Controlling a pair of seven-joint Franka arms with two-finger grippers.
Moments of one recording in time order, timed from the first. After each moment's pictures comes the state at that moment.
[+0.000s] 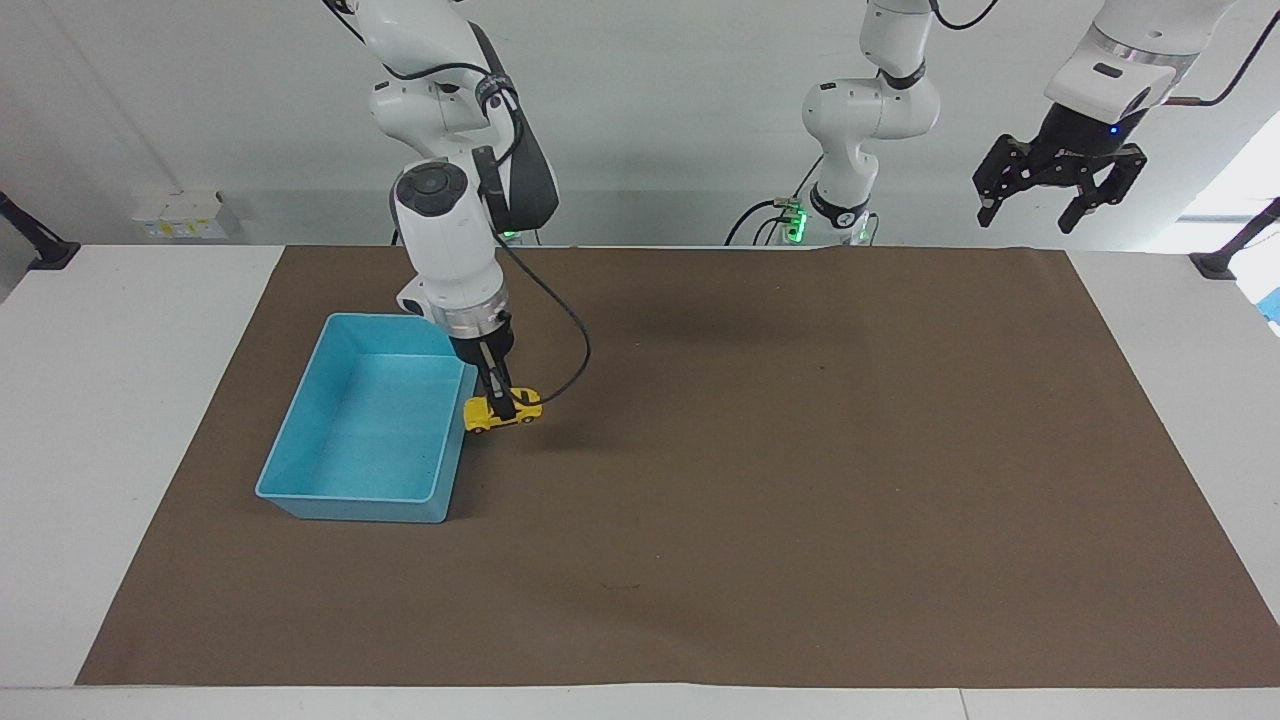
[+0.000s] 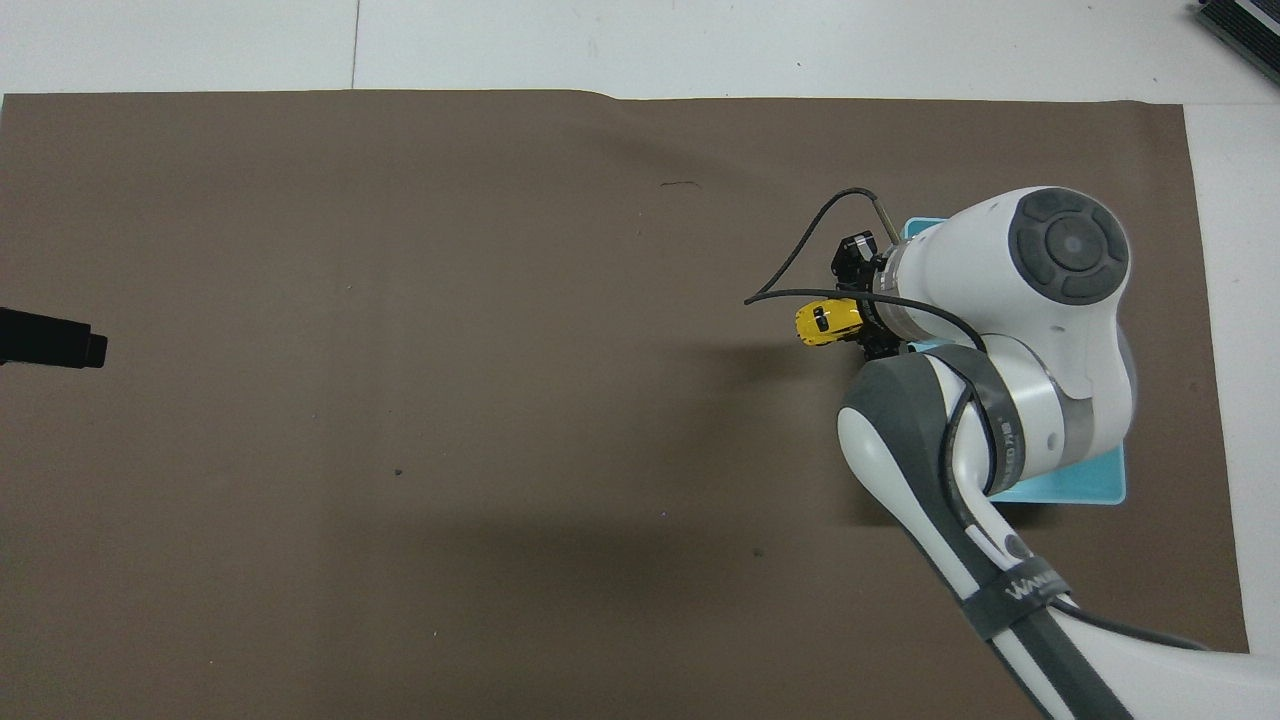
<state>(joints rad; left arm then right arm) -0.04 -0.08 -0.04 -1.50 -0.02 1.48 0.08 0.24 0.16 0.02 -1.86 0.02 2.12 1.42</state>
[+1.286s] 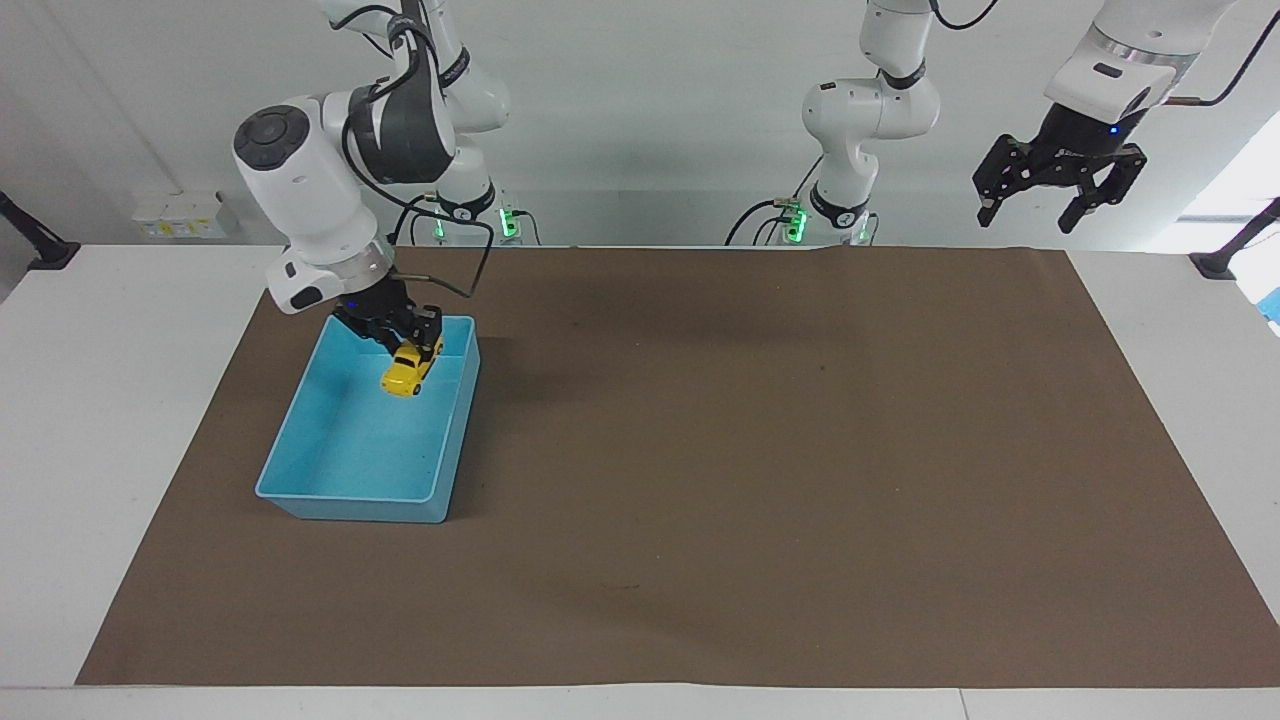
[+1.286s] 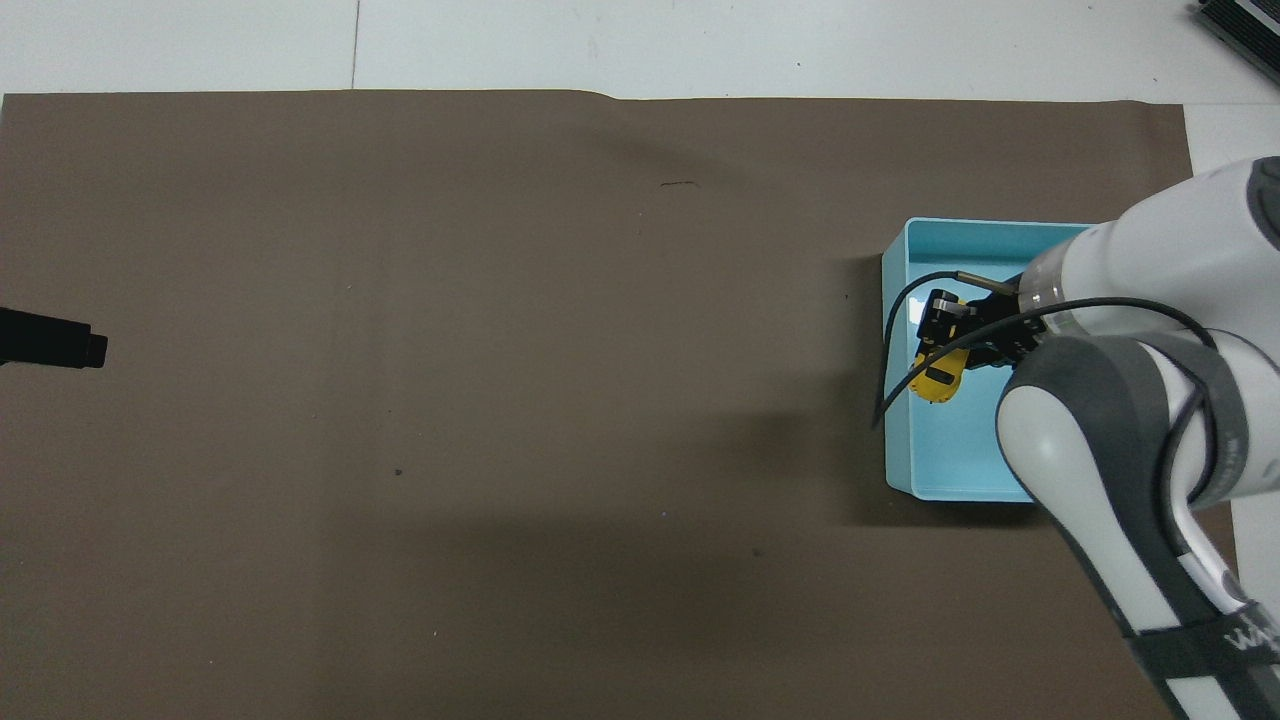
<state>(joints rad) -0.04 -0.08 -0.04 -1.50 -0.02 1.48 0.08 0.01 0.05 0.01 -1.86 0.07 1.88 0.15</state>
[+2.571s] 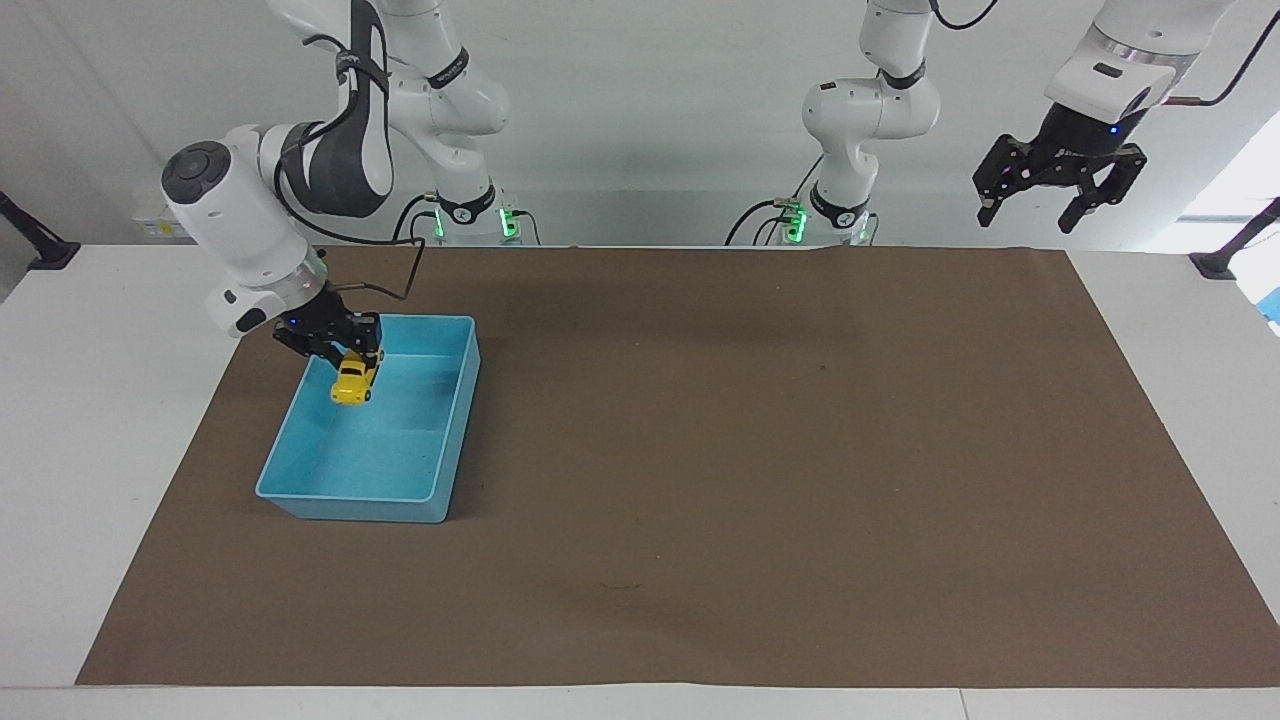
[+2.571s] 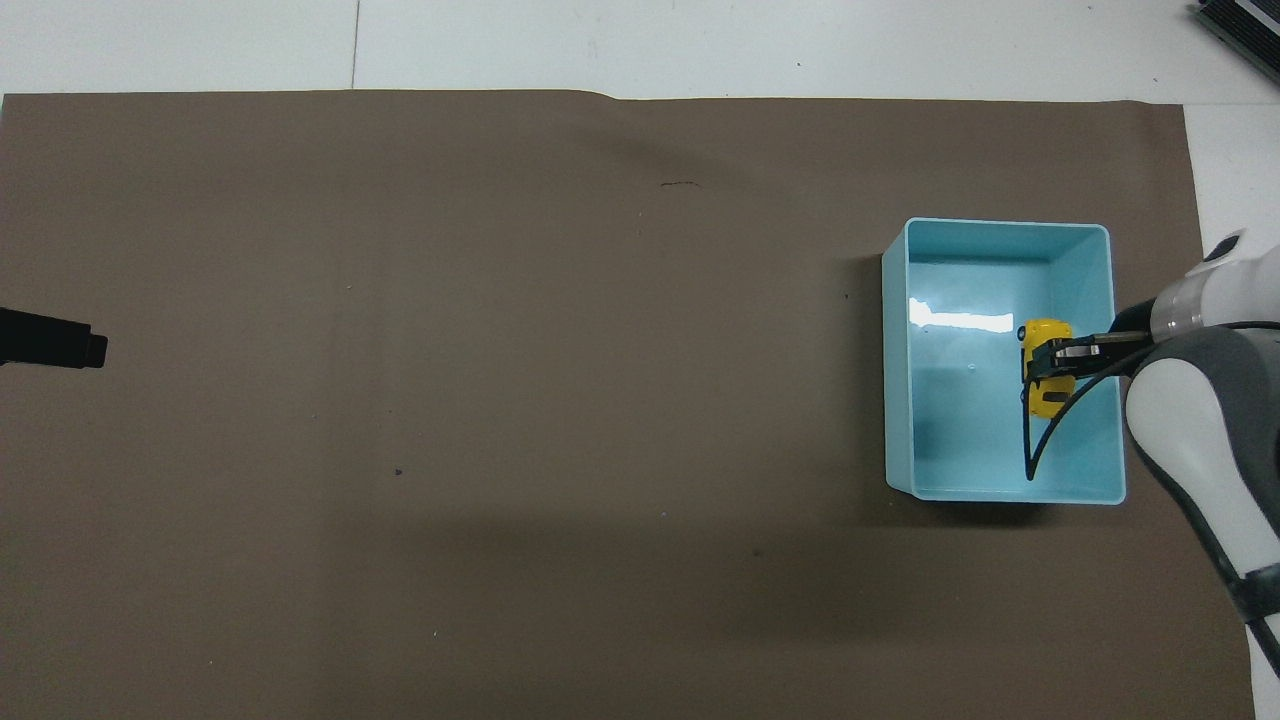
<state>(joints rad) -0.04 -0.08 -0.04 -1.50 -0.02 1.48 0.08 -0.12 0.04 0.01 -2.00 0.07 1.99 -0.14</state>
